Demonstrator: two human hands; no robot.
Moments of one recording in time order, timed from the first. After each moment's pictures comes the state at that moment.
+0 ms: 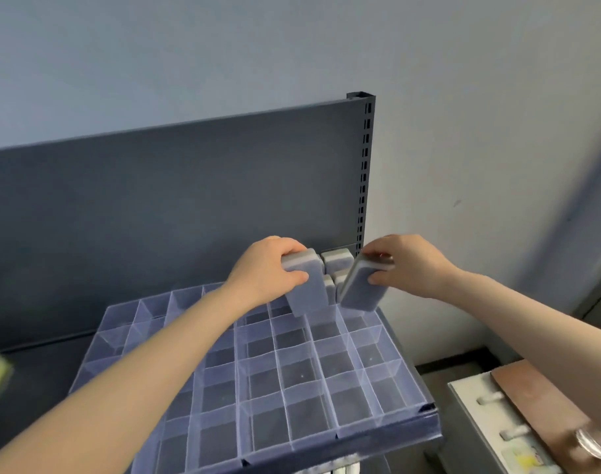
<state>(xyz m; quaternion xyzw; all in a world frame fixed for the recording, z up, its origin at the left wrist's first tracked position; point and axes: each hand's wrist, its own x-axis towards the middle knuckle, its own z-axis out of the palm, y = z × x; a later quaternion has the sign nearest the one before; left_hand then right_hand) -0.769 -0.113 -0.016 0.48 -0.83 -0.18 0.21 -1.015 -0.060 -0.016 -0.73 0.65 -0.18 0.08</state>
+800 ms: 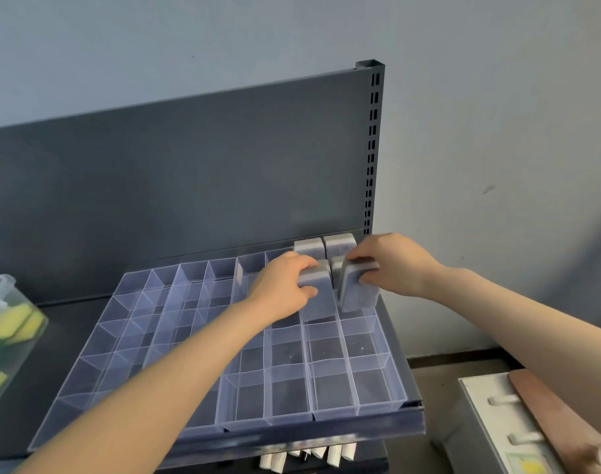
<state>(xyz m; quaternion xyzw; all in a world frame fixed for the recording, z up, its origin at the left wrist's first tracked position) -0.811 -0.095 -0.073 0.54 -0.81 -0.16 0.16 -1.027 -0.079 -0.036 -0.82 0.56 -0.09 0.10</state>
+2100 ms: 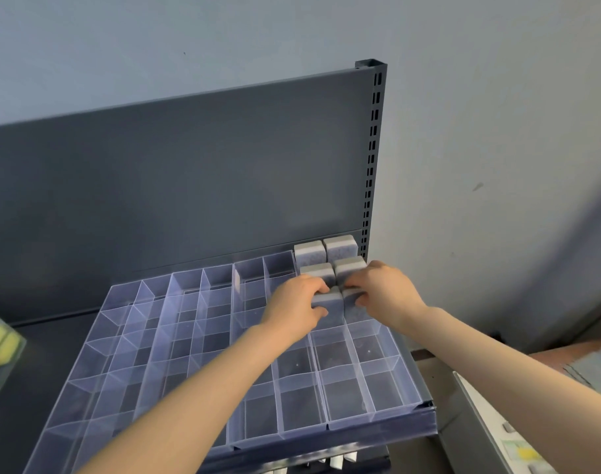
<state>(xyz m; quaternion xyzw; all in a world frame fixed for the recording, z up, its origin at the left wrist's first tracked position) -0.812 -0.097 -0.110 0.50 -0.84 -0.16 0.16 -0.995 -0.071 -0.086 -0.77 0.63 -0.07 0.08</state>
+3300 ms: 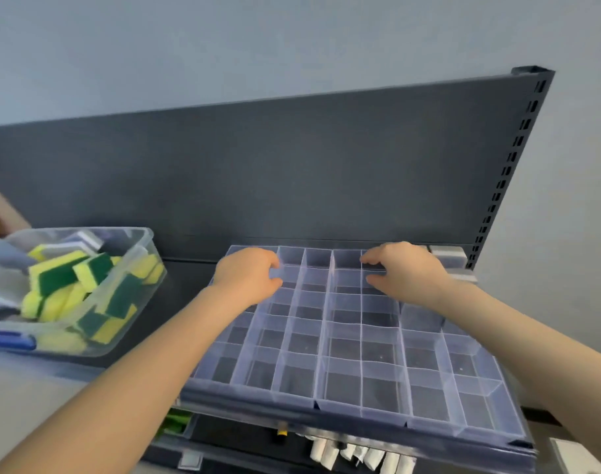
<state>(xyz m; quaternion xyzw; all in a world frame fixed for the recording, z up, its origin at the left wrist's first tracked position) -0.620 -0.055 -0.034 0.72 -0.69 0.00 0.01 -0.876 -0.084 -0.027 -0.84 0.53 -0.06 0.06</state>
